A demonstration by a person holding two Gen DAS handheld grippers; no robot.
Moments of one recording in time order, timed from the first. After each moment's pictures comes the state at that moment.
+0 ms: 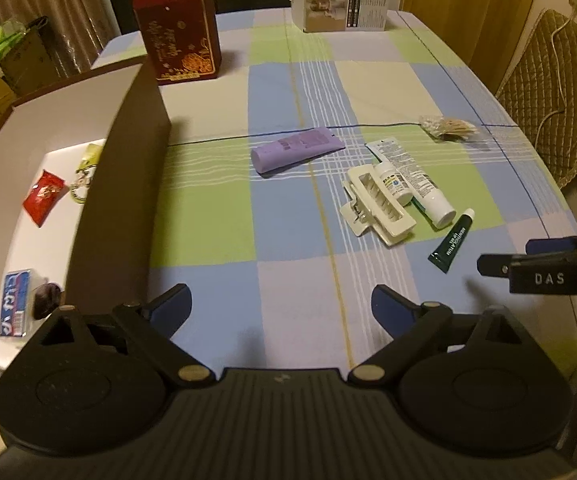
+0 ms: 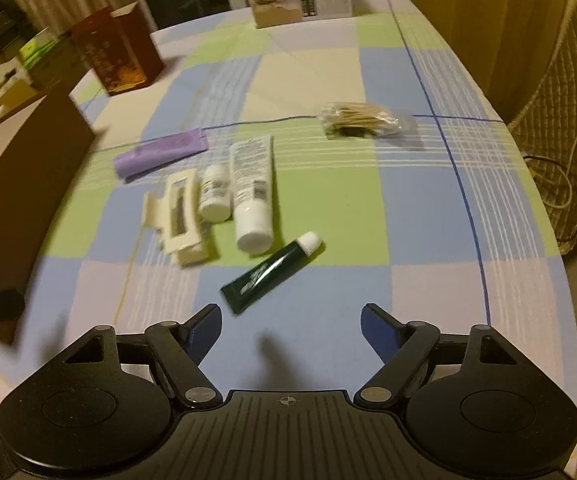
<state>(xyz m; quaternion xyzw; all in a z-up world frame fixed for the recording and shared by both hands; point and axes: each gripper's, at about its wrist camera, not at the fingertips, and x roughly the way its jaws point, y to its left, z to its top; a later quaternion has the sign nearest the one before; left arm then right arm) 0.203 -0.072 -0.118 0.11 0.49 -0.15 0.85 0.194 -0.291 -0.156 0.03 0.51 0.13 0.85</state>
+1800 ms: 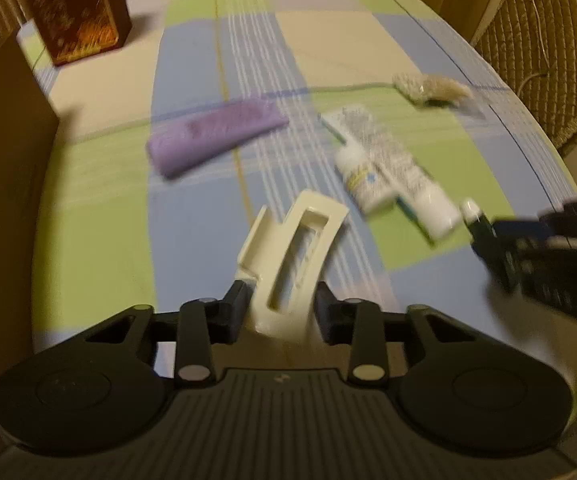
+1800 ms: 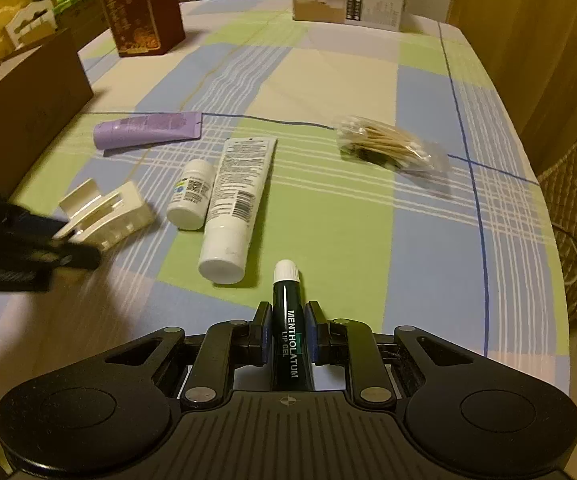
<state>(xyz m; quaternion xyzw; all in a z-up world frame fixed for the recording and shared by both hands) 0.262 -0.120 -0.198 0.12 0.53 -0.22 0.81 0.228 -0.282 -0.190 -0.08 0.49 0.17 0.85</state>
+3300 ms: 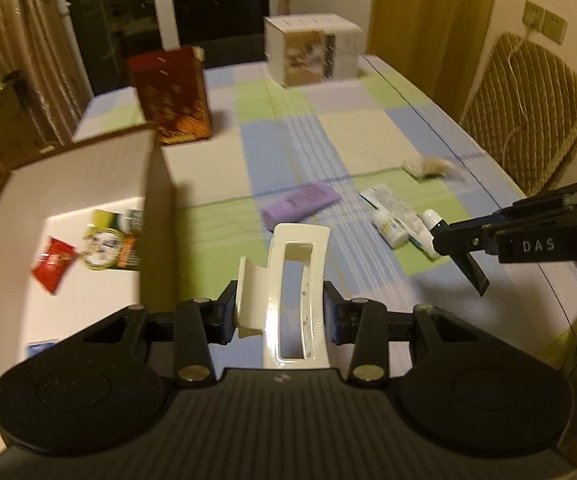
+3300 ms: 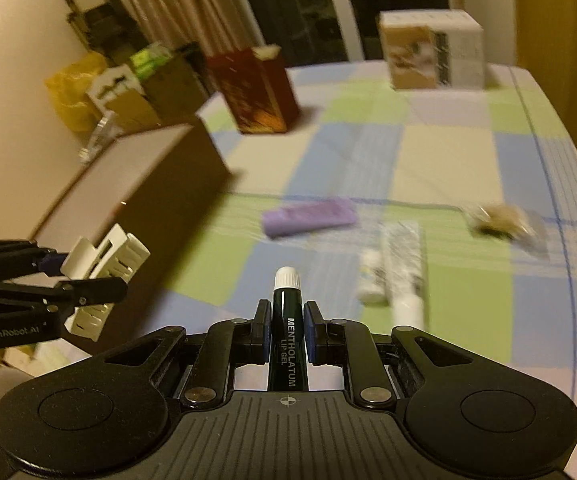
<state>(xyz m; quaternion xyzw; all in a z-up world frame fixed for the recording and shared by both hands) 0.211 -0.016 -0.073 0.12 0.41 -0.22 0.88 0.199 -0.221 -0.094 0.04 0.45 0.29 0.84</state>
